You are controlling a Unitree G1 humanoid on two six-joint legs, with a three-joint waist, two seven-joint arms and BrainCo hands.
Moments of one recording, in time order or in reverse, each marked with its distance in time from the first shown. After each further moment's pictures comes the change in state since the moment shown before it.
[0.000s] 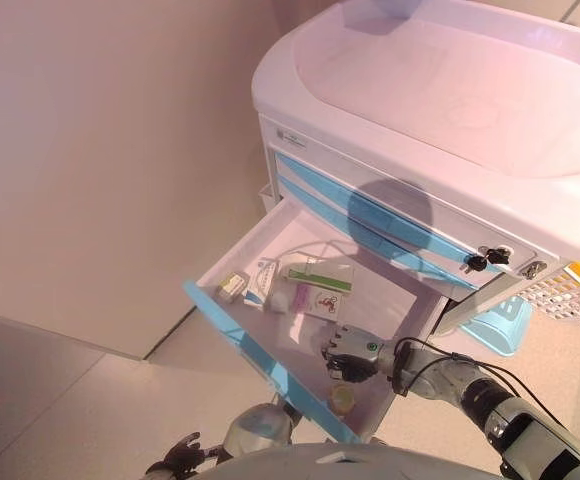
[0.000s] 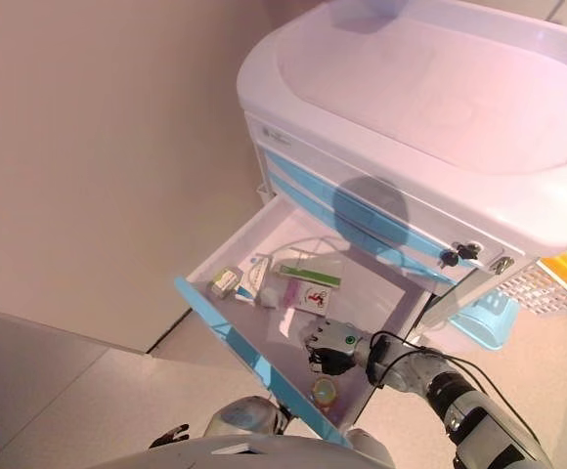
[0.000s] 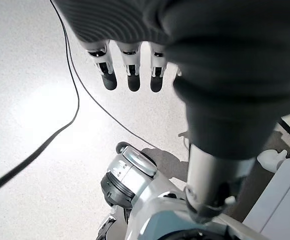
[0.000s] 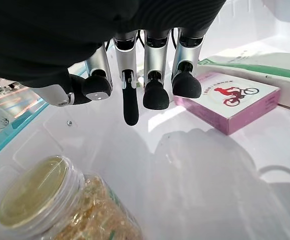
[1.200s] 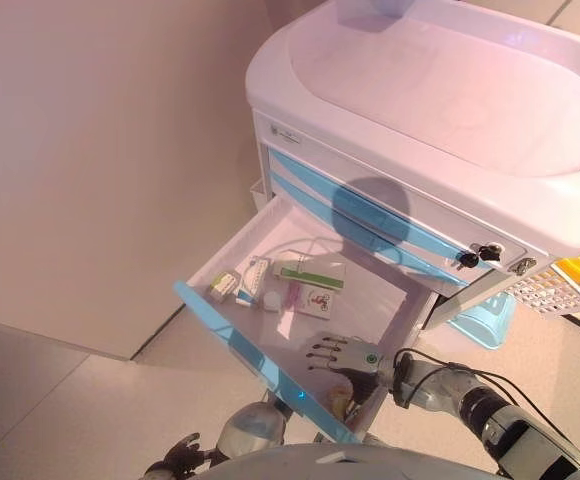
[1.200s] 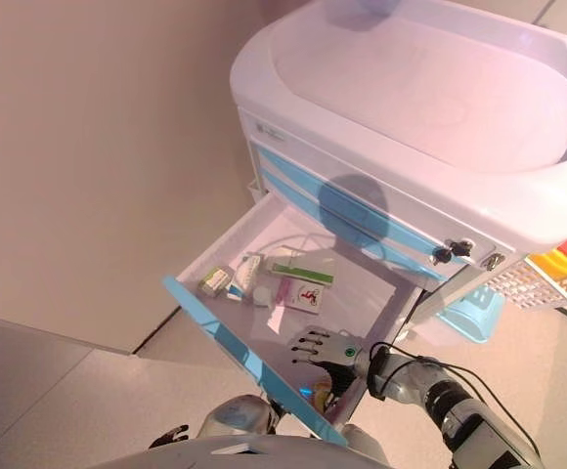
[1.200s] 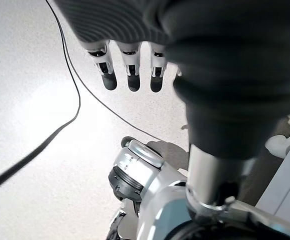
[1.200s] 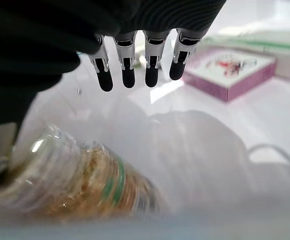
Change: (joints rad) left arm 0.000 0.008 -0.031 0.000 0.033 -0.001 0.009; right arm 0.026 0.036 -0.018 0.079 -0.116 0.002 -0.042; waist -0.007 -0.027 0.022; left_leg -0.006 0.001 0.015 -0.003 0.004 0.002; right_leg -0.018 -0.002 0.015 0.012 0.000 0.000
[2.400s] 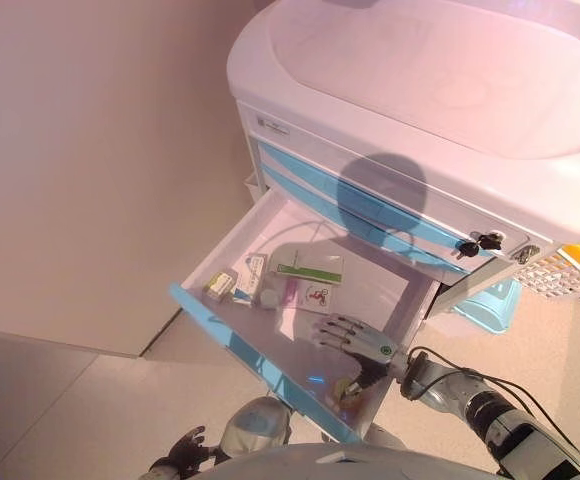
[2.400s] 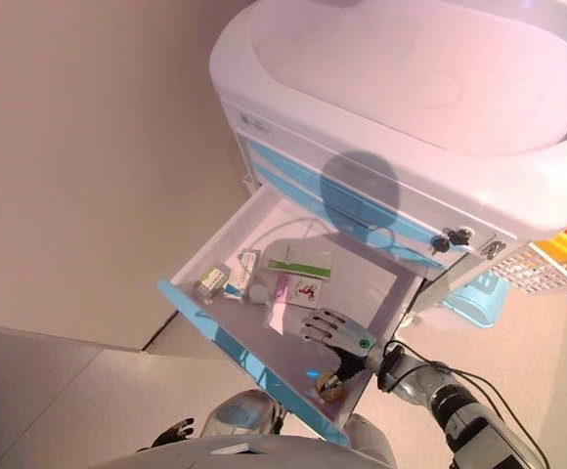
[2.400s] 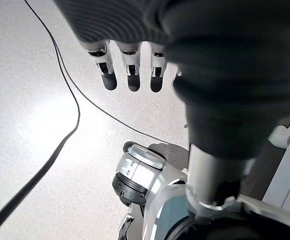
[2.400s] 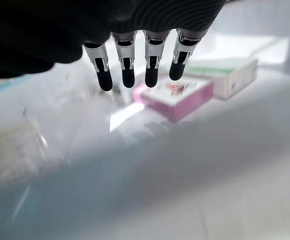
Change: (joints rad) left arm 0.000 -0.007 -0.029 -0.004 0.002 -0.040 0.012; right arm 0.030 -0.006 -0.094 -0.018 -0.023 0.100 -0.239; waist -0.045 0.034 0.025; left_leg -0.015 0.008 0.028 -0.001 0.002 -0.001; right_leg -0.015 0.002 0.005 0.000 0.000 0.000
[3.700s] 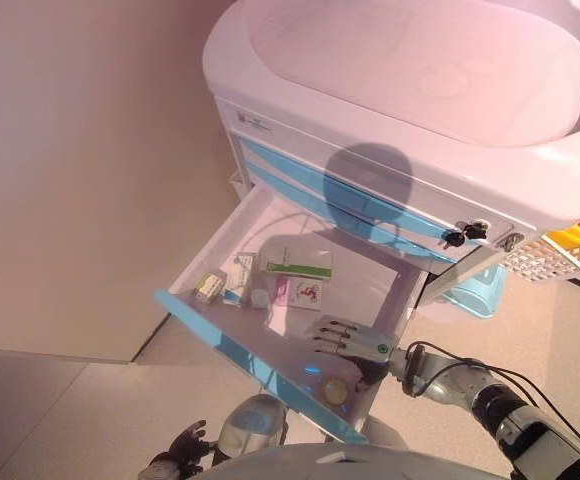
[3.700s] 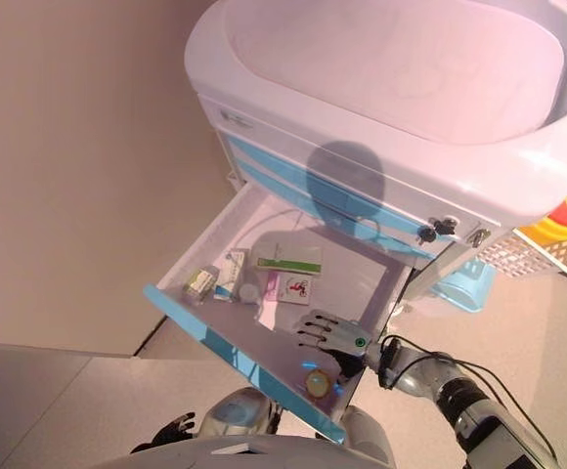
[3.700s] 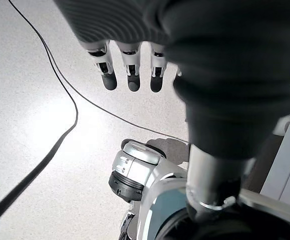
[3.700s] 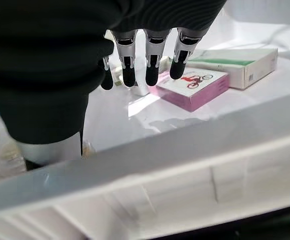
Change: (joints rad) left arm -0.012 0.006 0.000 -0.023 0.001 0.002 -0.013; right arm -0.012 -0.062 0.042 -0.085 -0.031 -0.096 0.128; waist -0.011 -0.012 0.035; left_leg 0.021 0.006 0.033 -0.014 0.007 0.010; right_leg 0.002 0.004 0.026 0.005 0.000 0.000
